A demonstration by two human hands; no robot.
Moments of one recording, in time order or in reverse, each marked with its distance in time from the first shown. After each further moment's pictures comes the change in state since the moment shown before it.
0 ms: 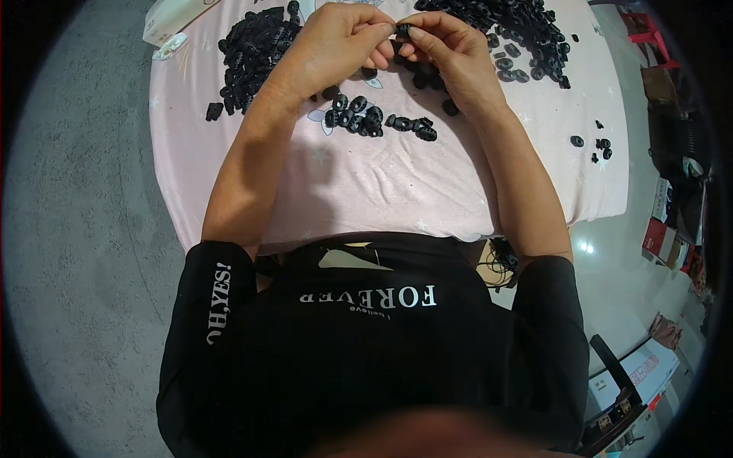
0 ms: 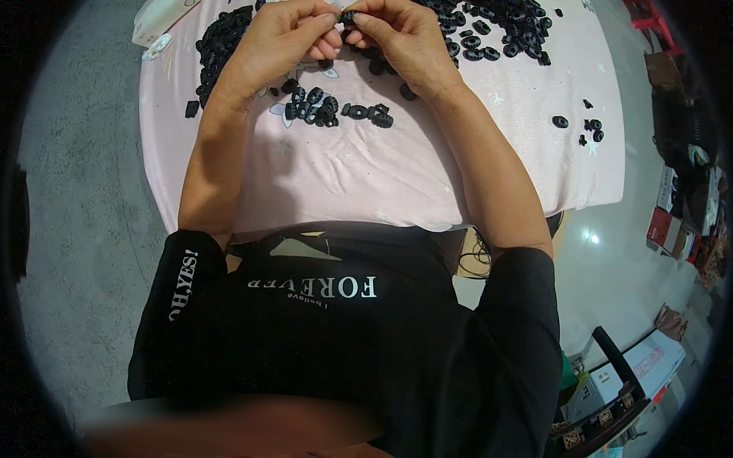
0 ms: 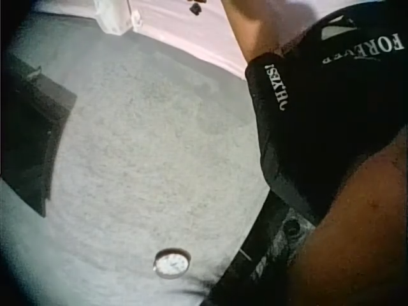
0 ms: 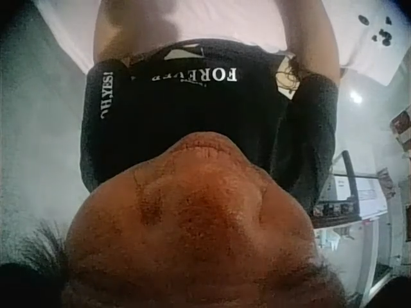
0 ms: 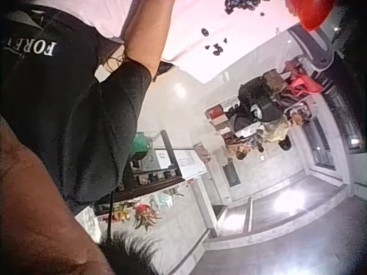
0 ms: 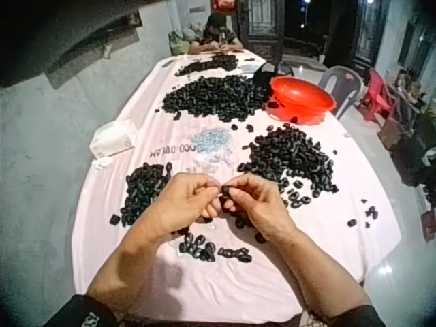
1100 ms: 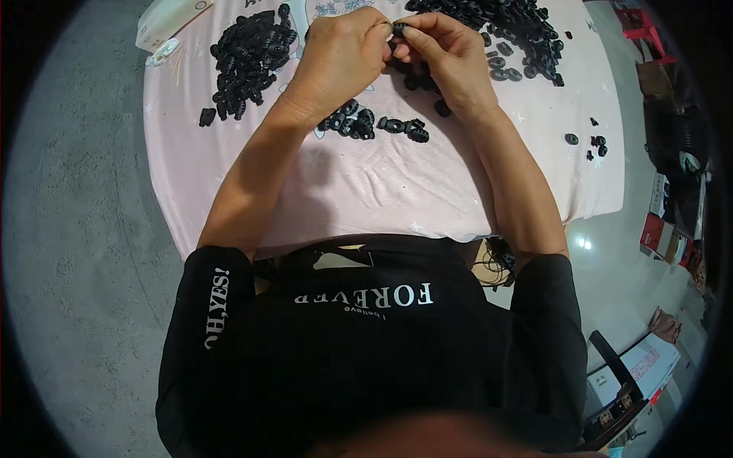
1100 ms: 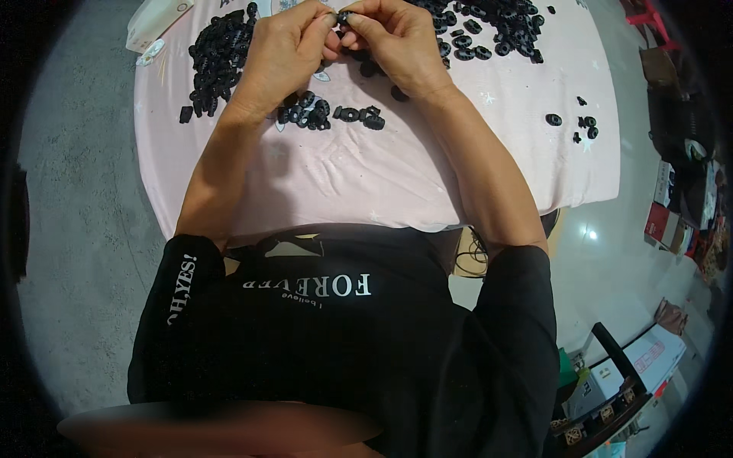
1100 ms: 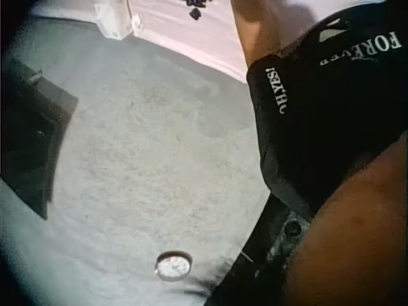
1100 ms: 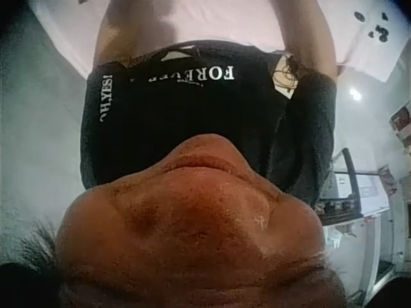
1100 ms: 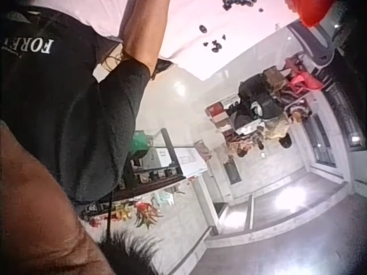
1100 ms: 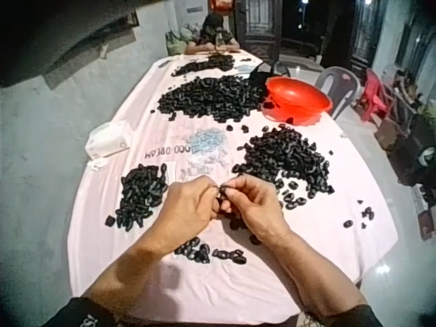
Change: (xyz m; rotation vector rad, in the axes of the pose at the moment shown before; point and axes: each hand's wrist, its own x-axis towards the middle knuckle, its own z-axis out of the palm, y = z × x) left_hand -0.008 0.004 0.025 0.366 0.255 0.406; right_hand 0.000 0.003 -0.001 0.045 0.038 -0.017
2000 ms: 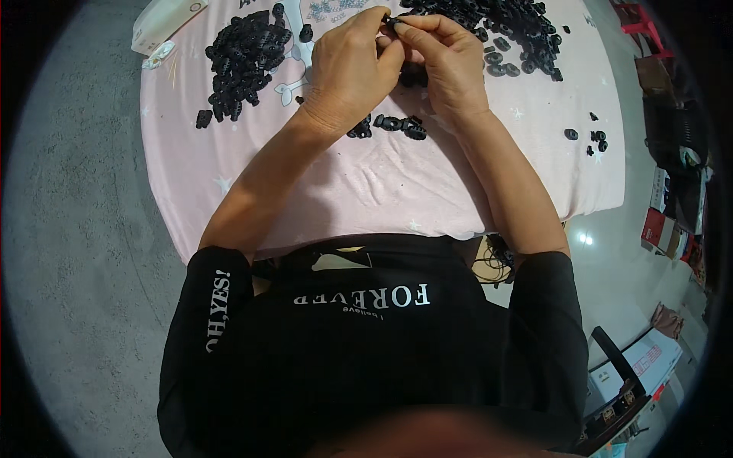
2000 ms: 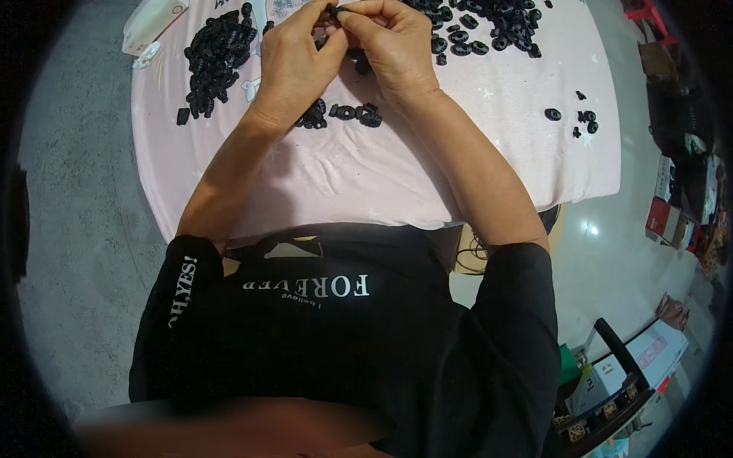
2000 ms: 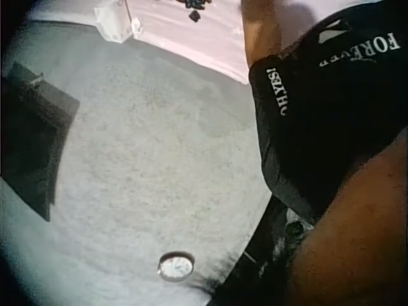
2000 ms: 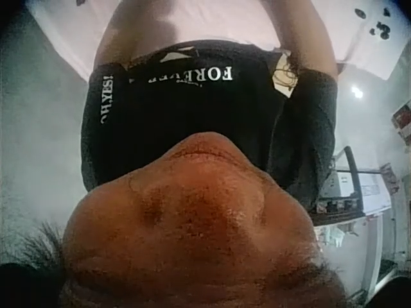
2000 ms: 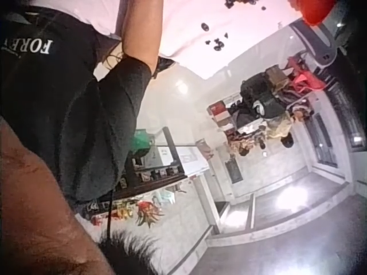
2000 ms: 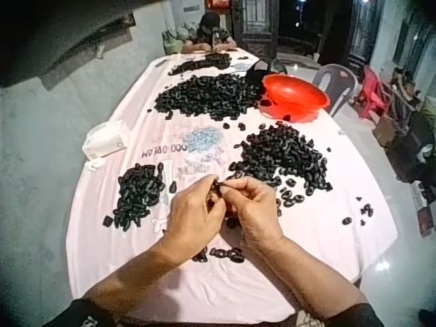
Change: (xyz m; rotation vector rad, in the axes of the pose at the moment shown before) left_hand -0.009 -0.002 0.029 0.192 0.253 0.142; right_hand -0.010 -0.007 0.021 0.210 0.261 0.085
